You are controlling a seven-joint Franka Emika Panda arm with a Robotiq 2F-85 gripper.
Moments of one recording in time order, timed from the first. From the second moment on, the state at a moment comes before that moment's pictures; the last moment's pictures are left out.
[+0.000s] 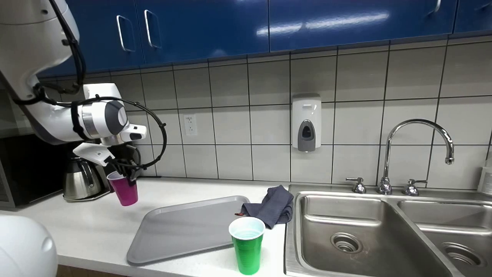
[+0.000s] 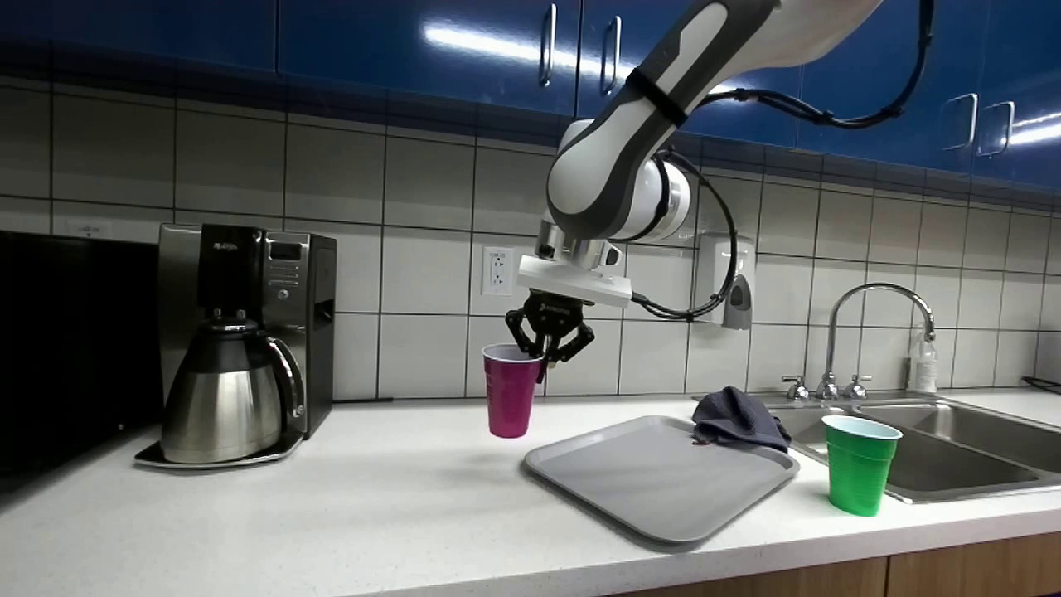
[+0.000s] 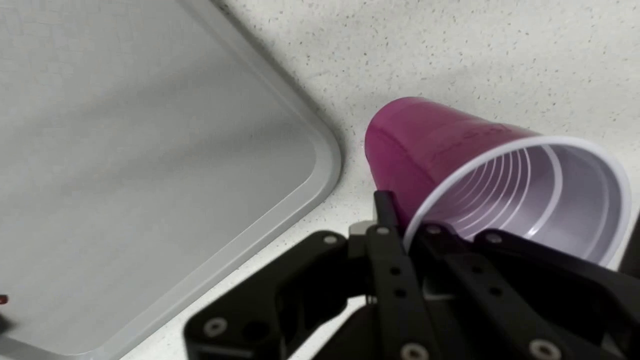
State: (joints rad) arm 0.29 0.11 0.17 -2.27 -0.09 2.66 0.71
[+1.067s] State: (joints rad) arm 0.32 0.14 0.18 -2.30 -0.09 2.66 0.71
